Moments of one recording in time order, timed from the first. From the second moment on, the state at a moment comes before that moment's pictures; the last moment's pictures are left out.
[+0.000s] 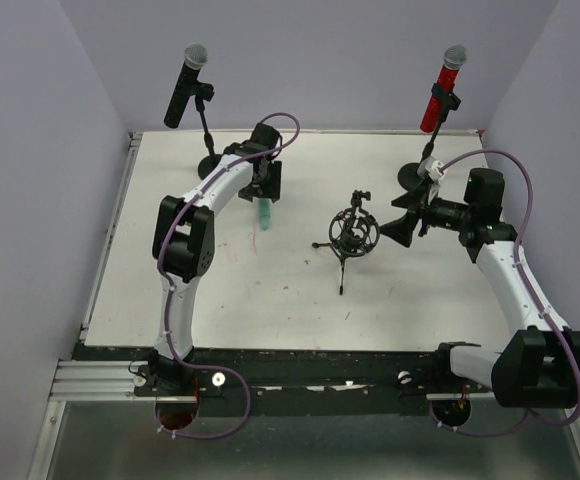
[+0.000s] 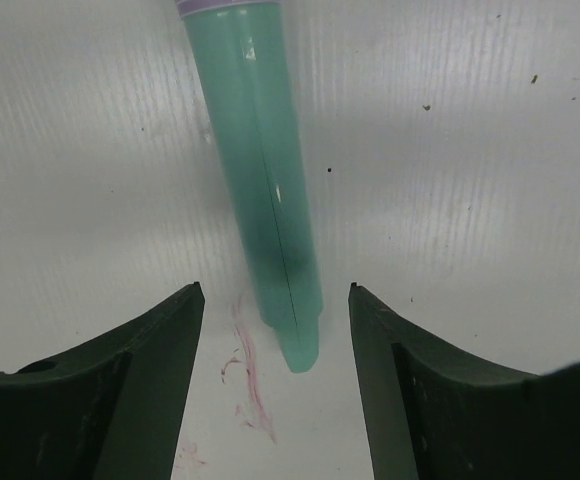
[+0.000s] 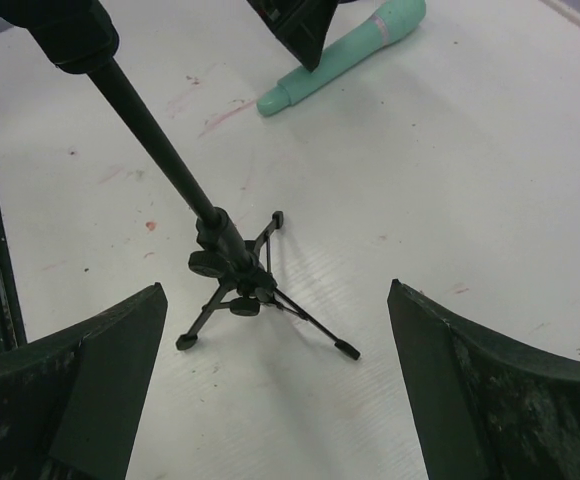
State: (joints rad) left arm -0.39 2.16 1.89 -0.78 -0.10 -0.31; right arm -0.03 1.21 0.90 -0.23 -1.06 -0.36
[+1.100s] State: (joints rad) left arm -0.40 2.36 2.11 -1.01 -0.01 -0.28; right arm -0.05 1.19 0.90 -0.23 -1.15 -0.37
